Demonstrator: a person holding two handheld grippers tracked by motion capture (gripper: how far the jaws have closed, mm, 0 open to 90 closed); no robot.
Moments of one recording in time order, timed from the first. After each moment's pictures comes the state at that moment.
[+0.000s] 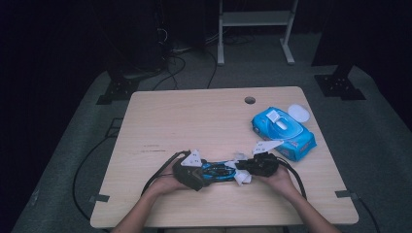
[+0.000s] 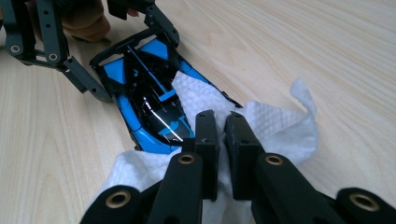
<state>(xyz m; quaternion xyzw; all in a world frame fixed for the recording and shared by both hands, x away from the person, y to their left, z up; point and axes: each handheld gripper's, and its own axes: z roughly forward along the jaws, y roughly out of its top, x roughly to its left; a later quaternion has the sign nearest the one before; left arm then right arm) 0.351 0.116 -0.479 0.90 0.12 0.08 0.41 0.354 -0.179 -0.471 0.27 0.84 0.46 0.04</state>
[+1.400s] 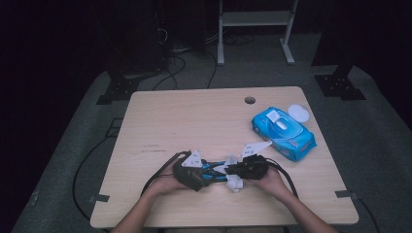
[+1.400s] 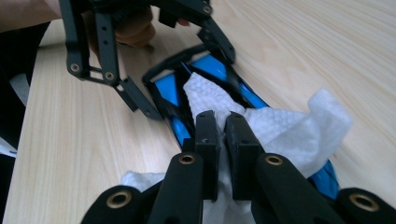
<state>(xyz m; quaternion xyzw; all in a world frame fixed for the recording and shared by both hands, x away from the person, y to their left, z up) 0.351 0.116 -0.479 0.91 0.11 0.09 0.40 0.345 -0.144 -0.461 0.23 0.86 0.46 0.01</state>
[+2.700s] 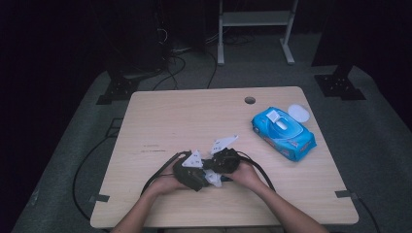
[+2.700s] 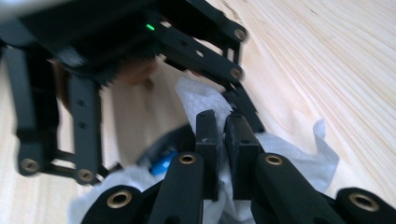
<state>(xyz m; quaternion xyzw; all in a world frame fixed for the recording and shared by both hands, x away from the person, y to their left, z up) 0.350 0.114 -0.479 0.91 0.12 0.09 0.40 0.365 -0.068 -0.452 0.19 0.88 0.43 0.04</state>
